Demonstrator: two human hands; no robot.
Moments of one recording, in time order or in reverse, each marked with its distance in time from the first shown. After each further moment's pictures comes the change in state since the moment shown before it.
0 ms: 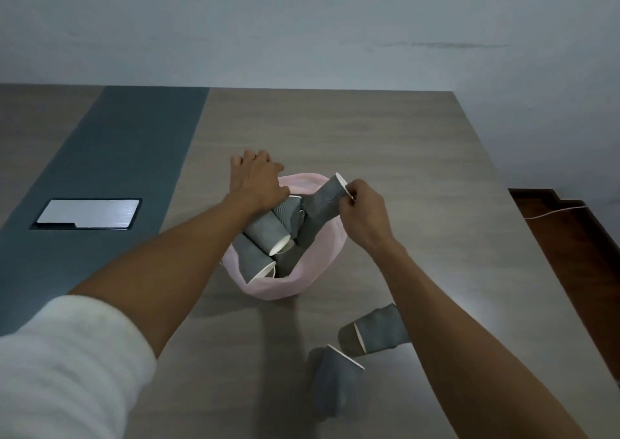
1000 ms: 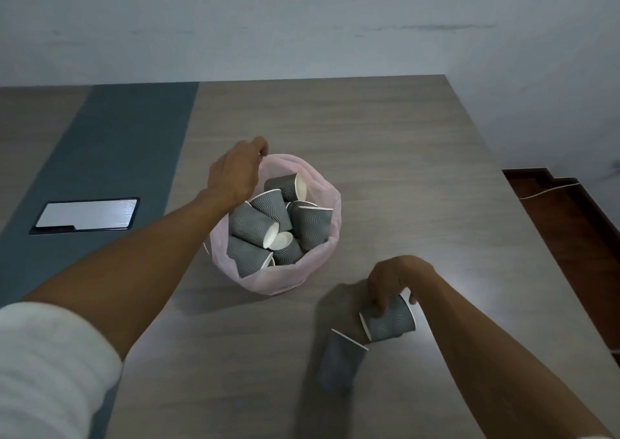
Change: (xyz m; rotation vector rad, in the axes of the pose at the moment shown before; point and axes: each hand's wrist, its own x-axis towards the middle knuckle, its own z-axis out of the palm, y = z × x) left_hand -0.010 -0.028 -0.006 -0.355 0.139 0.032; right_hand -0.052 0.079 -0.022 -0.817 -1.197 0.369
